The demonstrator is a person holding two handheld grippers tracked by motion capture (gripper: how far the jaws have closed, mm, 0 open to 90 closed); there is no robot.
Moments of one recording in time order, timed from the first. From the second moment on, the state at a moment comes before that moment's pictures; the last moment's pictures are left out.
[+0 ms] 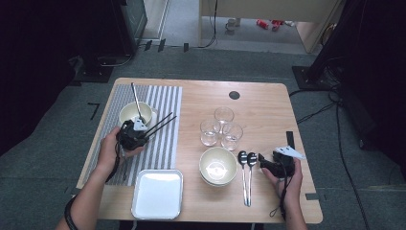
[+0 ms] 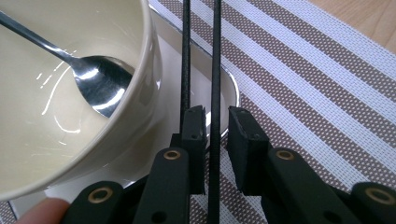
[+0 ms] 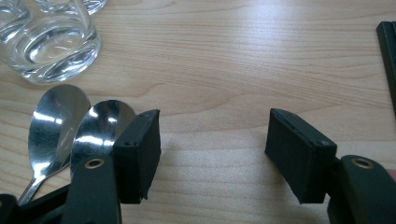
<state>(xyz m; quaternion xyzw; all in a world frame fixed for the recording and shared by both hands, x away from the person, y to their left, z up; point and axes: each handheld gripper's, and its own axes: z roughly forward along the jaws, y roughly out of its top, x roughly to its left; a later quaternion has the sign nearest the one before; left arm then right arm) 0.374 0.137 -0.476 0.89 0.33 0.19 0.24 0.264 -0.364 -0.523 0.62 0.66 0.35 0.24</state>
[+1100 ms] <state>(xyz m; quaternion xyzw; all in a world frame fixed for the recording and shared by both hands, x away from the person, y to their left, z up) 0.369 0.153 -0.473 0.88 0.35 0.20 0.25 0.265 -0.362 -0.523 0.61 0.67 0.34 0.25</state>
